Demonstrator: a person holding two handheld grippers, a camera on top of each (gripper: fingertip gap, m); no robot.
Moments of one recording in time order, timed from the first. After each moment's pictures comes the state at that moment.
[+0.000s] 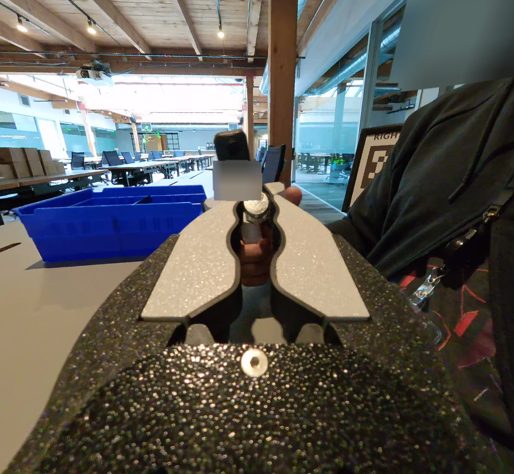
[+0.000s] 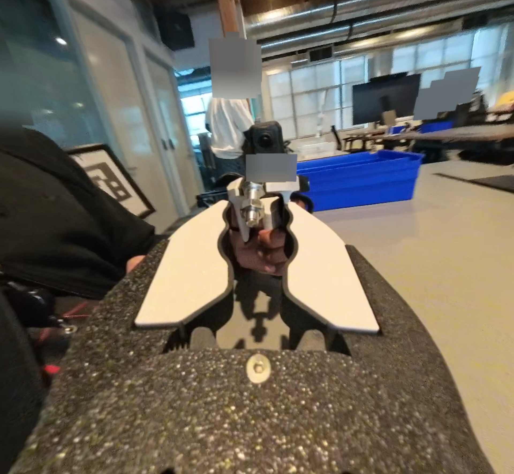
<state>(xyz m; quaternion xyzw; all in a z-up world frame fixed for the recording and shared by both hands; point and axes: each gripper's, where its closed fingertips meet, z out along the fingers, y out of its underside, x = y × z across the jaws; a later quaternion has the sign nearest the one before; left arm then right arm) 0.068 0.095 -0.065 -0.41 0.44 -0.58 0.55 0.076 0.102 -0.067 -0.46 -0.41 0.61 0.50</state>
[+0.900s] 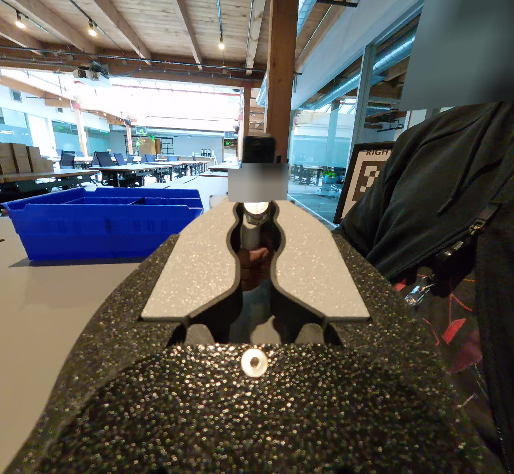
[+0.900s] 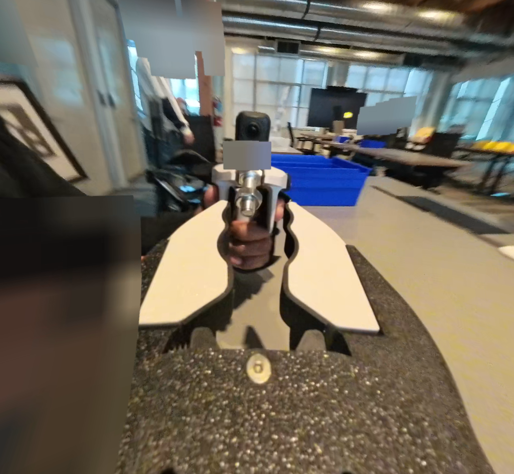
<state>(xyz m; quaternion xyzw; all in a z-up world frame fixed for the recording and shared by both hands) 0.064 0.098 -0.061 -0.41 0.42 -0.61 0.54 0.069 0.106 -0.073 -0.47 -0.45 0.49 0.58</state>
